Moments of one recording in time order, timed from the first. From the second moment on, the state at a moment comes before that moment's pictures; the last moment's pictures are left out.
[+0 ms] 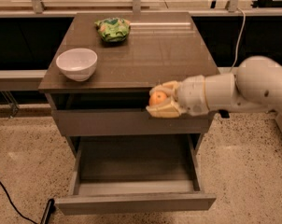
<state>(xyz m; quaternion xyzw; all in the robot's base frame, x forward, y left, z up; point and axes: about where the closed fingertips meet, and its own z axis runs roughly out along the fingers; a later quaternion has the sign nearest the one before) 0.547 -0.051 0.830 -0.56 0.64 0.26 0.46</state>
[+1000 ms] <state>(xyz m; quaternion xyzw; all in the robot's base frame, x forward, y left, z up) 0.535 -0.070 0.720 -0.54 0.63 0.27 0.49</state>
